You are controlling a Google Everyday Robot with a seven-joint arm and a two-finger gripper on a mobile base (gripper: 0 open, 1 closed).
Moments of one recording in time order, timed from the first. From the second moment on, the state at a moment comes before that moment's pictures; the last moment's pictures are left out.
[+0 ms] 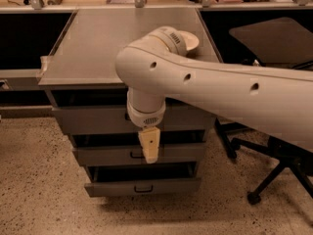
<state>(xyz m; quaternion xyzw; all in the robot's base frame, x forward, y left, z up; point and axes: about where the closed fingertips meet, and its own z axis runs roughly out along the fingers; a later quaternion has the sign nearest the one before) 0.502 0.025 0.773 -0.80 0.60 -0.04 0.11</state>
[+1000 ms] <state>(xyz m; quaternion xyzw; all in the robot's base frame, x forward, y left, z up) 0.591 0.073 0.679 -0.78 0.60 -0.03 0.16</state>
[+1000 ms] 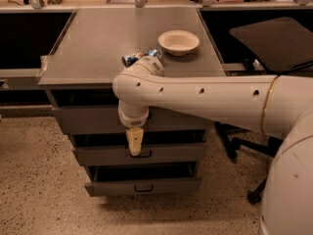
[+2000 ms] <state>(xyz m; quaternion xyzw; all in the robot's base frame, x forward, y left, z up) 0.643 0.073 0.662 -0.77 0.62 -0.02 0.16</state>
